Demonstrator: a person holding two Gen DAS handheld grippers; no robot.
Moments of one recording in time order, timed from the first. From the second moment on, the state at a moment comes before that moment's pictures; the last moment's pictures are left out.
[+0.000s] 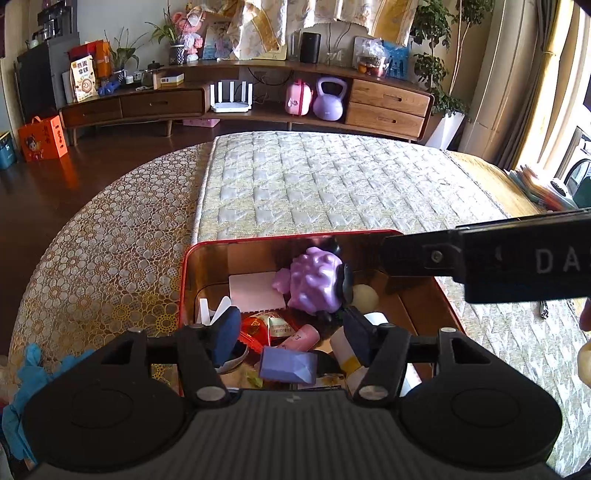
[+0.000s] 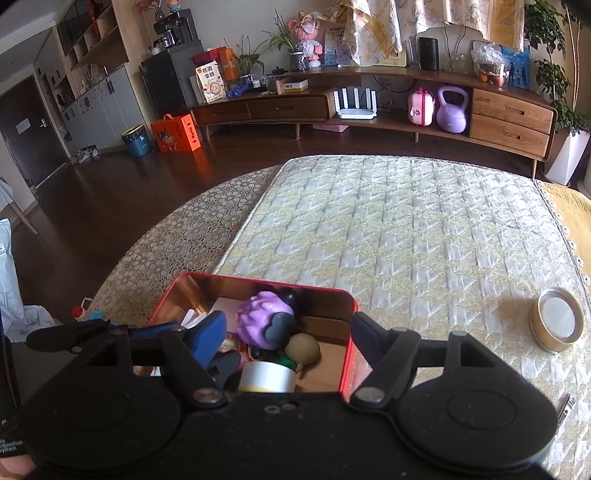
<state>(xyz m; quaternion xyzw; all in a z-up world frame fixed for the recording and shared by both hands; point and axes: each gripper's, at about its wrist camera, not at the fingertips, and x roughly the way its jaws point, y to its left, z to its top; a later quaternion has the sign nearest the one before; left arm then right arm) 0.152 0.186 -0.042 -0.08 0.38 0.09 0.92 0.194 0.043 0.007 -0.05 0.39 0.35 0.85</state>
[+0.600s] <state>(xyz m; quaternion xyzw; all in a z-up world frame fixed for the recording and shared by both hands) 0.126 0.135 0.003 -0.07 0.35 0.06 0.93 0.143 -0.063 0.033 -0.02 0.37 0.36 0.86</state>
